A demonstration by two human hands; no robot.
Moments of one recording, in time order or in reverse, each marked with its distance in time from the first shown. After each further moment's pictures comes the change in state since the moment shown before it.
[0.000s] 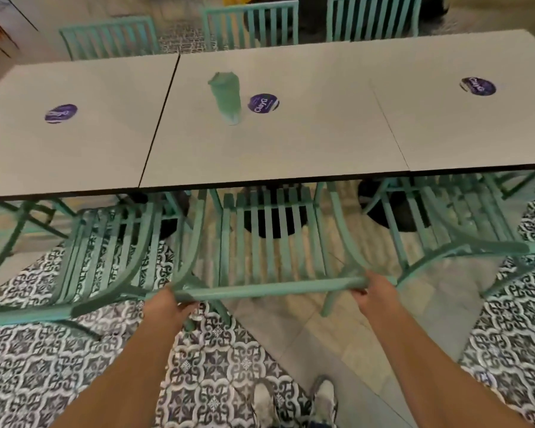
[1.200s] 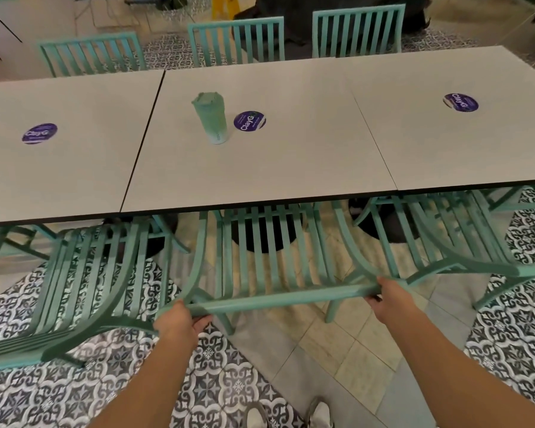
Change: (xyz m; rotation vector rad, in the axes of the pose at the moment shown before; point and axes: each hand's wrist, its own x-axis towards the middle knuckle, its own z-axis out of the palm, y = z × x) left_hand 0.004 -0.008 0.062 -0.061 0.030 0.019; right_hand 0.011 -0.073 0.010 -0.093 0.059 -0.003
